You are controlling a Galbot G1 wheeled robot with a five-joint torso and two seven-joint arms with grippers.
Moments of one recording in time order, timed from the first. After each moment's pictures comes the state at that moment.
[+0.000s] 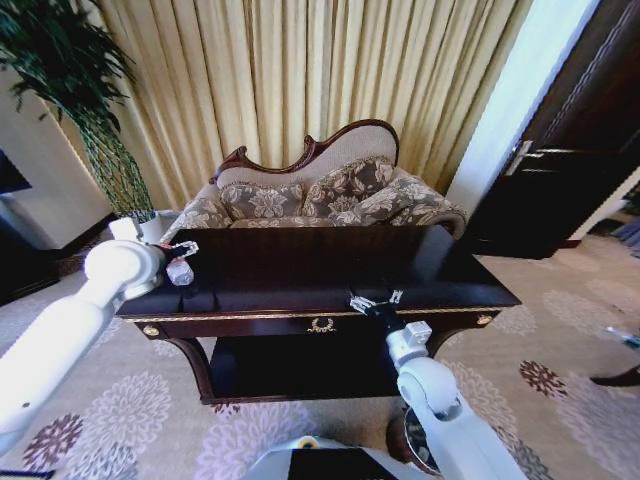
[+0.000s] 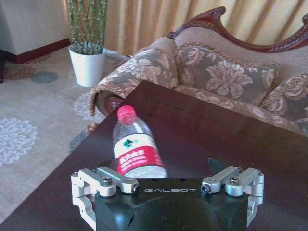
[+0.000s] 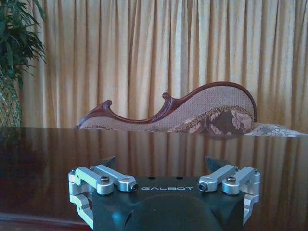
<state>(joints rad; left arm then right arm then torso) 0.67 -0.60 -0.29 -1.98 -1.83 0.60 -1.21 -1.40 1.22 0.37 2.12 0.28 -0.18 0.16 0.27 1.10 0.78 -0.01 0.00</state>
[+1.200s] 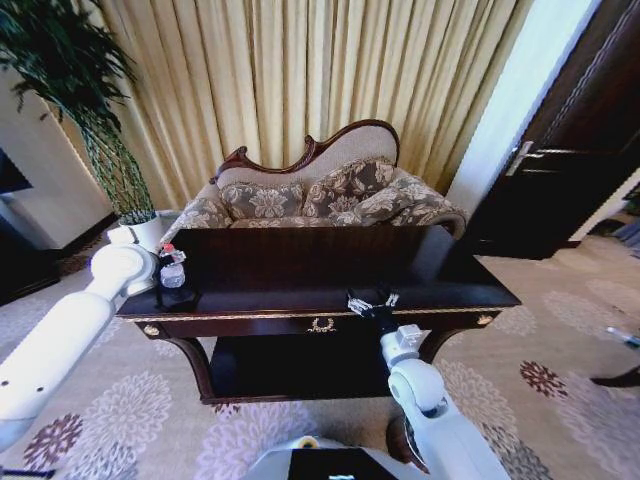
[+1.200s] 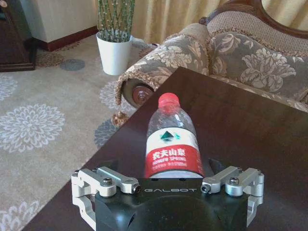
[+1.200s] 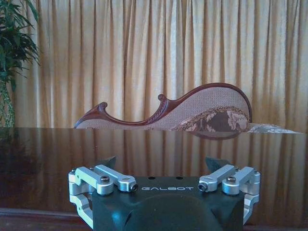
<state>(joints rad) 0.65 -0.62 -0.24 -1.81 -1.76 0.60 -1.17 -1.39 1.27 0.36 2.07 0.24 -0.13 0.16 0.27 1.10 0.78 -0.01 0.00</state>
